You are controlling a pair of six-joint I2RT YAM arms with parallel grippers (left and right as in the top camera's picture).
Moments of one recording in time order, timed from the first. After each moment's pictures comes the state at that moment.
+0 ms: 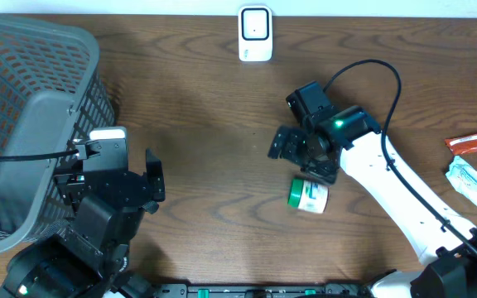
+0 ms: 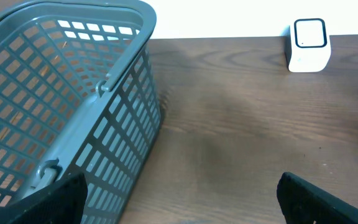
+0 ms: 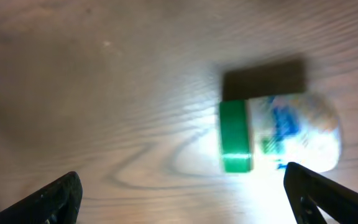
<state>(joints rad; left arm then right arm) -0.65 0.82 1.25 -1.16 -0.68 -0.38 0.50 1.58 1.29 -1.08 -0.09 0.92</state>
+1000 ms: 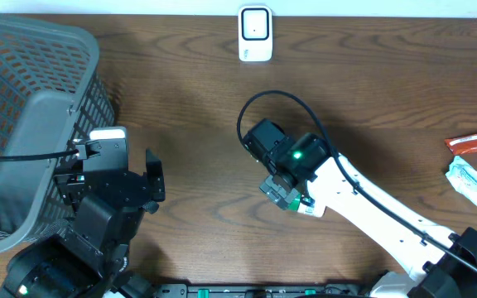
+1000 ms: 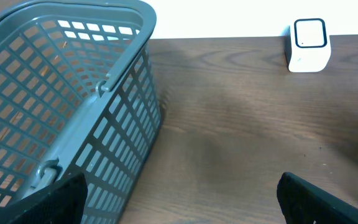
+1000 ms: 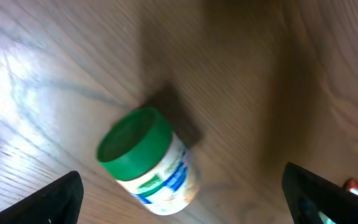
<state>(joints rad) -0.65 0.82 1.25 -1.16 -0.68 -0.38 0.77 1.58 1.25 -1.12 0.30 -0.06</state>
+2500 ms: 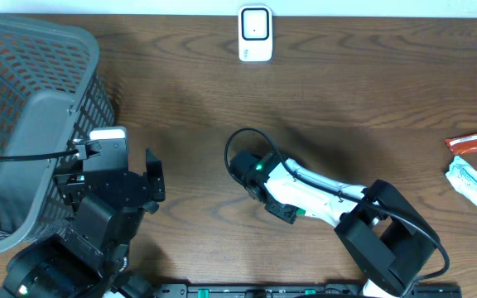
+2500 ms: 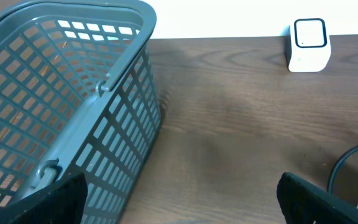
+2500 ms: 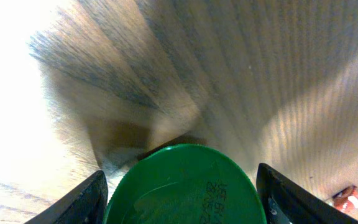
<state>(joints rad) -0.65 0.82 1.25 -1.16 -0.68 -0.38 0.83 1.87 1.10 -1.02 0.38 -0.13</state>
